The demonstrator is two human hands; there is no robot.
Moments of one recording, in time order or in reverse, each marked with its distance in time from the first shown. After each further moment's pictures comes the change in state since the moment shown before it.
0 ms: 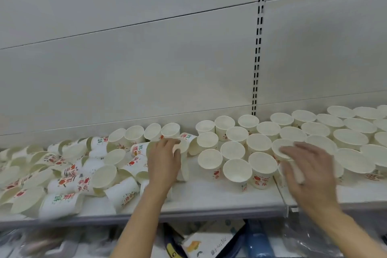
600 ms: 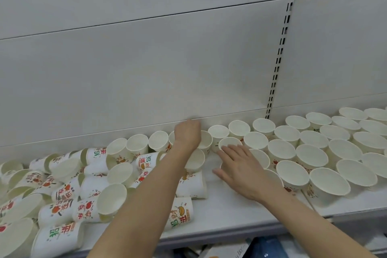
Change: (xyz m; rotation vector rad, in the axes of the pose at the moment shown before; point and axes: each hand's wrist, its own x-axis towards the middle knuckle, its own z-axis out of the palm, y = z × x) left_hand 0.135 0.006 0.043 0.392 -0.394 0.196; right_hand 0.035 -0.102 0.148 -0.167 -0.809 -0.070
